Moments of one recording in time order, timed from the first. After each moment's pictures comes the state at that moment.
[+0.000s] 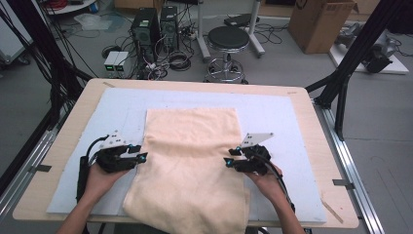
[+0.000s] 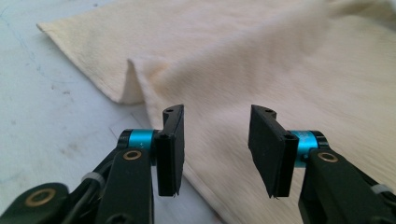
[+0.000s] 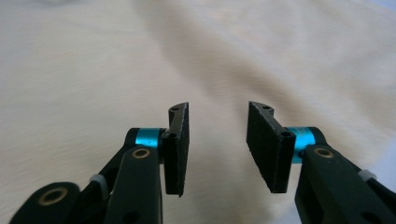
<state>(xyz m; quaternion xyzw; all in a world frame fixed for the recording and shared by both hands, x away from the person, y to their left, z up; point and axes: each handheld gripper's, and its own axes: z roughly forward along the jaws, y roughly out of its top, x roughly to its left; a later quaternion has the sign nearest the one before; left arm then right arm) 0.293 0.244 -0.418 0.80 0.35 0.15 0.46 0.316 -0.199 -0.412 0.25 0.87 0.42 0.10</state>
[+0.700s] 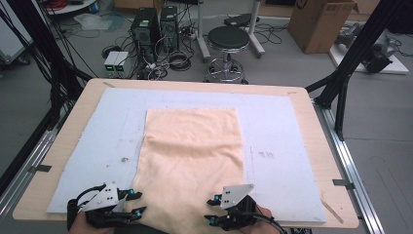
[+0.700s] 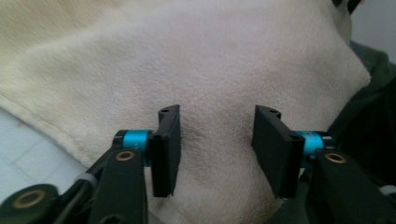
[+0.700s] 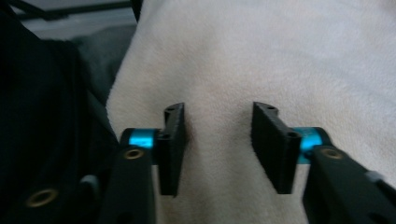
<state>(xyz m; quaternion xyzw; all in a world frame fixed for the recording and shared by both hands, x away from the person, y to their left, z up) 0.192 0.232 -0.444 0.86 0.21 0.10 0.45 0.203 -0.151 -0.431 0.10 0.91 0.40 0.04</state>
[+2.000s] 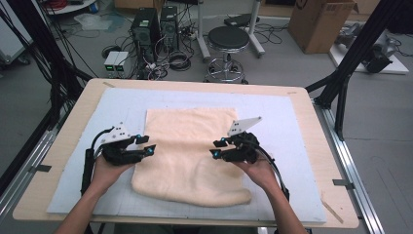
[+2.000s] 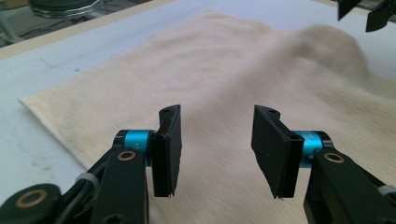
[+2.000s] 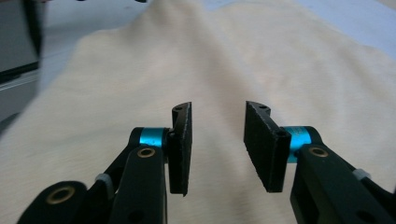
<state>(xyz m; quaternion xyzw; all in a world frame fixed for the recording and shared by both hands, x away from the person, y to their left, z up) 0.305 0.221 -0.397 0.80 0.29 0.16 0.50 0.333 -0.165 -0.371 0.19 0.87 0.45 0.06</state>
